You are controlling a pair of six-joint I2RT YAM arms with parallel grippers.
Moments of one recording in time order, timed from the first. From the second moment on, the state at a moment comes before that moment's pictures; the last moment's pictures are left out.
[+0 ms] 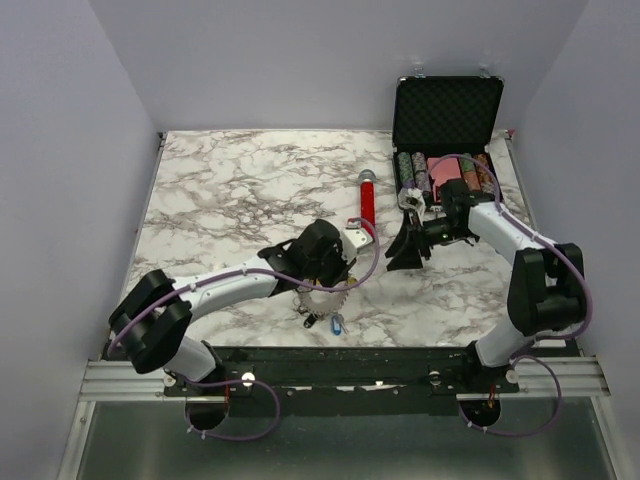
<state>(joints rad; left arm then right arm) -0.89 1.49 0.90 -0.13 0.18 0.00 0.14 1.58 1.04 -0.85 -1.25 -0.86</state>
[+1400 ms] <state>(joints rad) -0.65 0.81 0.48 0.23 0.71 0.12 0.61 1.69 1.53 -1.31 -1.16 -1.15</state>
